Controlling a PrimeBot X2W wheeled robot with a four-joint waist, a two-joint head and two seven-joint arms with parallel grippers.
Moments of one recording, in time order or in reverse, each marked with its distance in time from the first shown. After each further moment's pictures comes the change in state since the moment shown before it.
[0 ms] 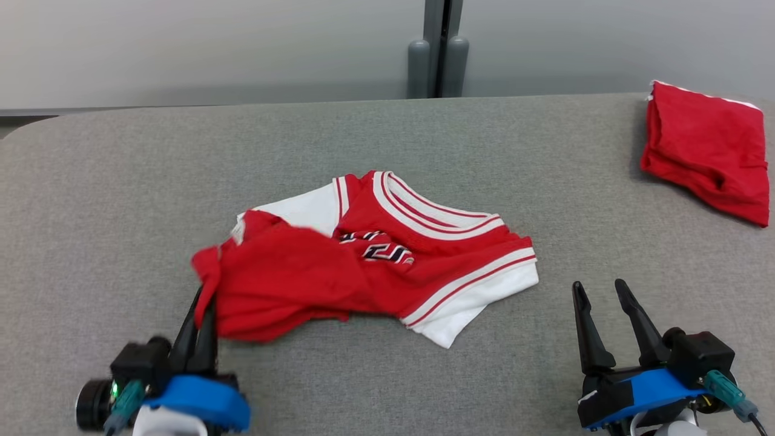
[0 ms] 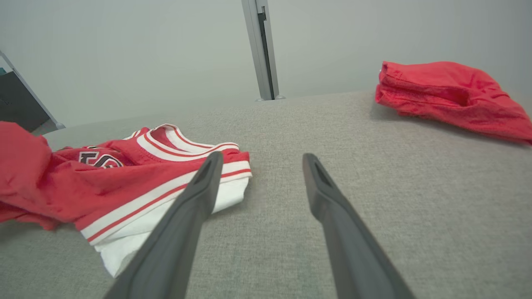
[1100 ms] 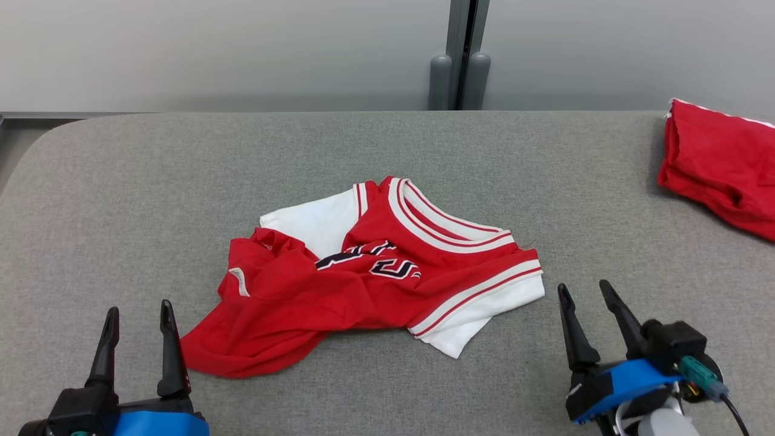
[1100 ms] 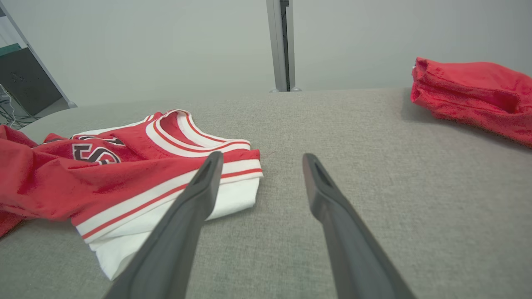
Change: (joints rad) left arm 0.194 -0.183 0.400 -0.212 0.273 -0.118 -0.001; right arm -0.035 0.000 0.009 0.104 -0.044 0.000 0.000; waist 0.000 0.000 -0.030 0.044
